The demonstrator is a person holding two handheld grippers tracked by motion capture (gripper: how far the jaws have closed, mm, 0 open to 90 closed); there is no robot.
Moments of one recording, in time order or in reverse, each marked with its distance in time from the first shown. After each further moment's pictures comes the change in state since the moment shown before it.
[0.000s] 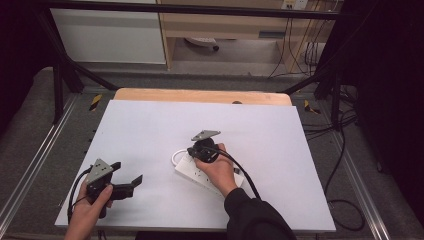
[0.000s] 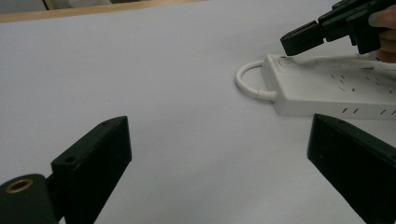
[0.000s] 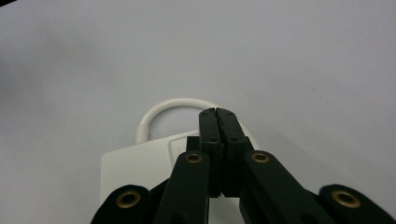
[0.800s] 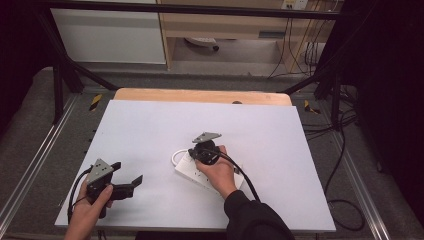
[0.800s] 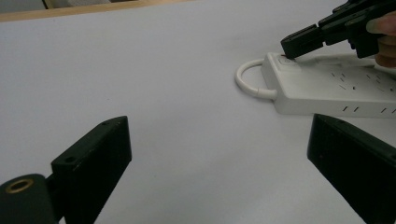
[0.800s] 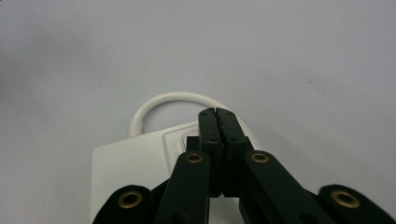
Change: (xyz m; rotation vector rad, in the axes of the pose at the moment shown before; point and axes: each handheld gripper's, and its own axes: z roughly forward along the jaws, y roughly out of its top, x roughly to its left) left arm 0.000 0.000 0.000 0.007 0.002 0.007; right arm 0.000 -0.008 0.001 -0.015 -0.018 0.004
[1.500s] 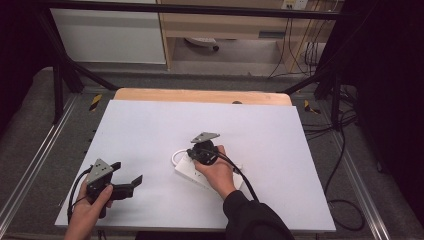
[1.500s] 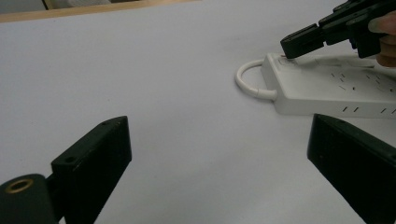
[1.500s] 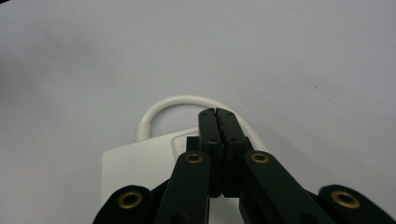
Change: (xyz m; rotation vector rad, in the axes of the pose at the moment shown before) left arm 0.000 0.000 0.000 -0.002 0.002 0.001; right arm 0.005 0.003 0.000 0.000 0.004 -0.007
